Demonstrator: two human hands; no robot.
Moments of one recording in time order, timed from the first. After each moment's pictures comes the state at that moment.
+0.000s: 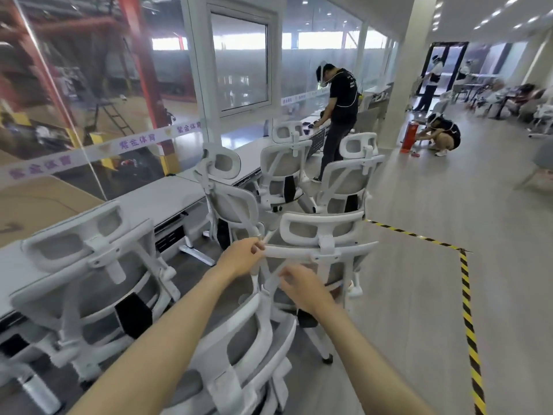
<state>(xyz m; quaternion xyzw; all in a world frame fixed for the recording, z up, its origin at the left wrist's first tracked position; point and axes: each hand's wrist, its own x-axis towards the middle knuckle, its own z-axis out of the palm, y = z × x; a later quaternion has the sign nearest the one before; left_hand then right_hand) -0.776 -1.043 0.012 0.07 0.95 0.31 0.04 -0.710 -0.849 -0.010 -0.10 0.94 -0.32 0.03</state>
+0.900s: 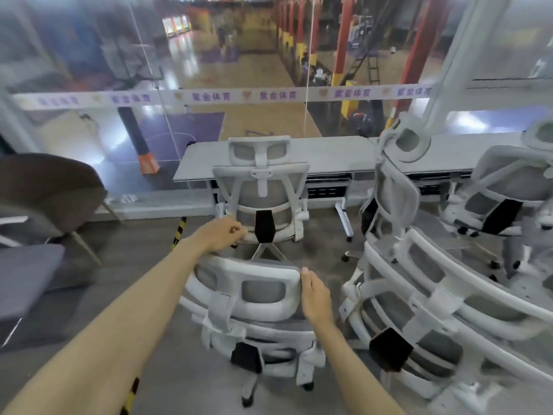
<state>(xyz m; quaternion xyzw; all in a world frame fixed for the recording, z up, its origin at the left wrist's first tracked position) -0.628 -1.103 -0.001 -0.35 0.91 0.22 0.03 -0.762 -0.862 -0.104 -0.26 0.79 -0.50 0.26</state>
